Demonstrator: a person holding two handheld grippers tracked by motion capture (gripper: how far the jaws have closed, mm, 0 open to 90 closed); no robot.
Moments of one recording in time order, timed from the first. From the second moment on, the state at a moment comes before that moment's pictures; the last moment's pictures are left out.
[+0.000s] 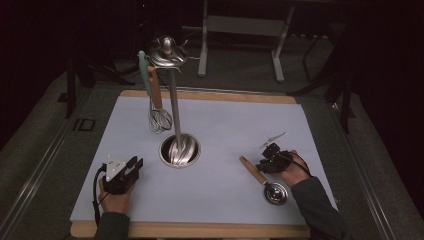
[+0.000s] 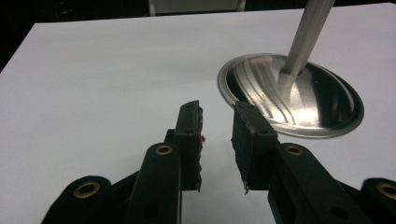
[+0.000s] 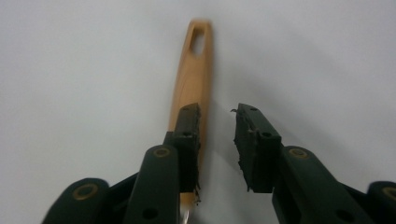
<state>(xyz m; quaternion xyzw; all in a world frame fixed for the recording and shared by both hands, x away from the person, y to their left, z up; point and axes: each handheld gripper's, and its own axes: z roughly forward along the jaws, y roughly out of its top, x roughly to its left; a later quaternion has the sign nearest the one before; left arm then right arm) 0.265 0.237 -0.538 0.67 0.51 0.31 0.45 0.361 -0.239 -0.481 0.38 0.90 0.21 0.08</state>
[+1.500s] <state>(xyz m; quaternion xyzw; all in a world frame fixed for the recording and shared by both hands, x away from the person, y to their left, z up) 0.264 0.235 -0.538 0.67 0.51 0.31 0.44 0.359 -0.205 -0.474 0.36 0.91 0.22 -0.02</state>
